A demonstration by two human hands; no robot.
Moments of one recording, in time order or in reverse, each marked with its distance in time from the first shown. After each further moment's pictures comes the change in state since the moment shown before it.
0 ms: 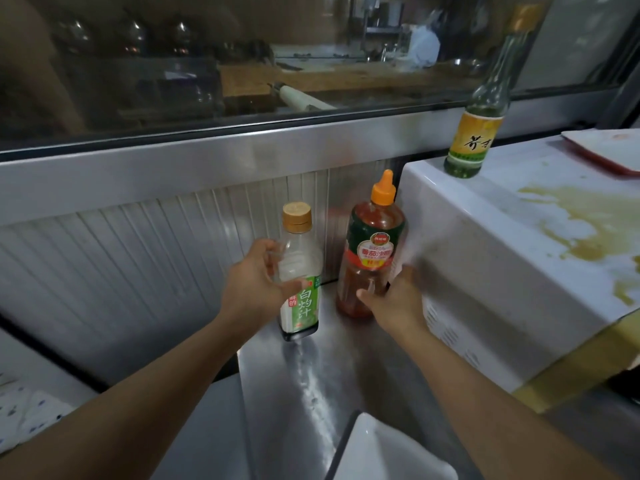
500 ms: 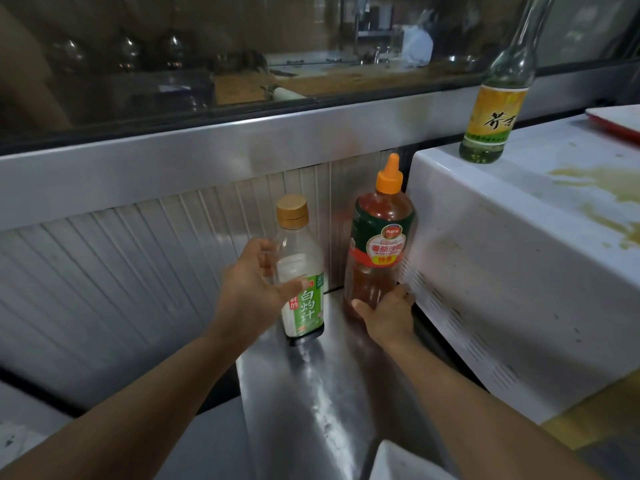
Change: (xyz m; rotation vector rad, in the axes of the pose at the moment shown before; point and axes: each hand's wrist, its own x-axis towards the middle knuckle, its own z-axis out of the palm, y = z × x) left_hand 0.021 -0.018 0.005 -0.064 0.000 0.103; right_hand 0.017 0.018 0.056 -0.104 -0.010 0.157
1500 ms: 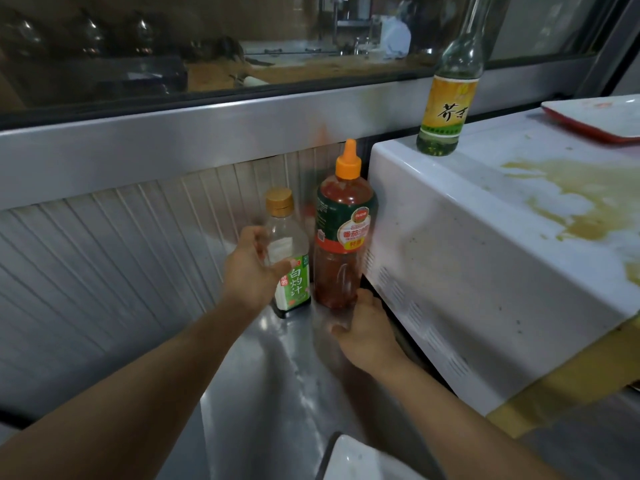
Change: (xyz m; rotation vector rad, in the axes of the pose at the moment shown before) left_hand 0.030 -0.003 0.064 0.030 0.072 -0.062; right_hand -0.028 0.024 -0.037 -0.088 -0.159 -0.248
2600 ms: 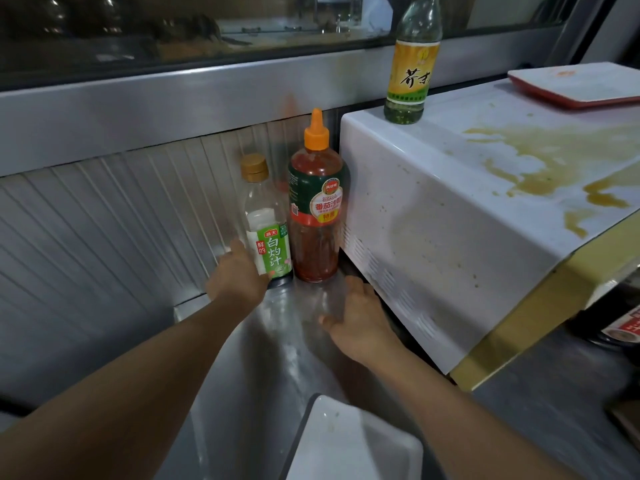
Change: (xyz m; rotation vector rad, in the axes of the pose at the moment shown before) left_hand -0.023 -0.016 0.019 0.621 -0.141 -0.164; right_hand -0.033 0.012 -0.016 -0.094 -0.018 -0.020
